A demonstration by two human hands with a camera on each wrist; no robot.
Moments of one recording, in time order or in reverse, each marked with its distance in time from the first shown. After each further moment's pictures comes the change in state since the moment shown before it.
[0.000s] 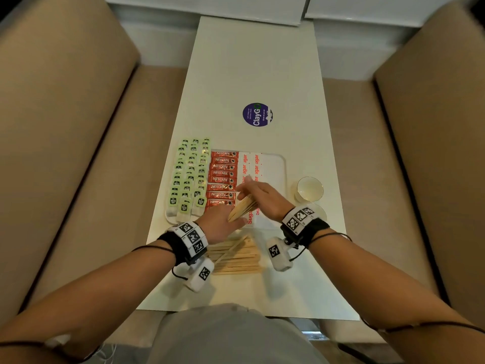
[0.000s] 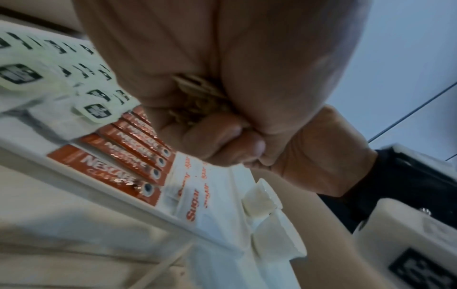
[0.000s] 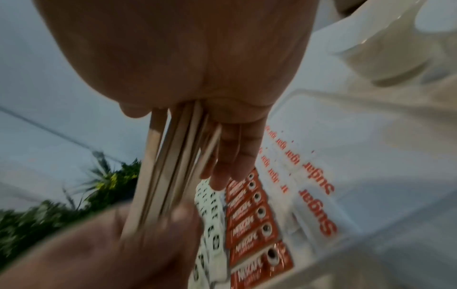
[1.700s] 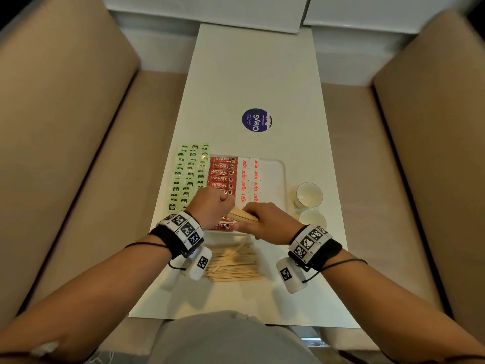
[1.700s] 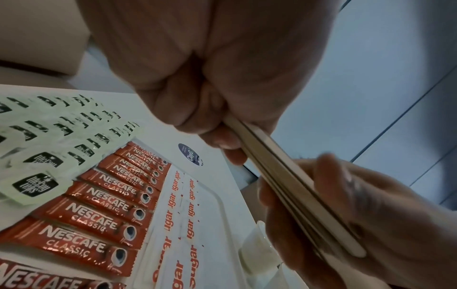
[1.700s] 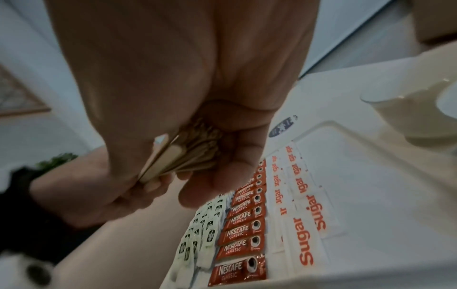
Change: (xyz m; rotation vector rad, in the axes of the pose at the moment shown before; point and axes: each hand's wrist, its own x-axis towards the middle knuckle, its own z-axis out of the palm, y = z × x) left_hand 0.006 0.024 -0.048 0.054 0.306 -0.035; right_hand -0.035 -0.007 -0.001 -0.404 -0.190 -0.080
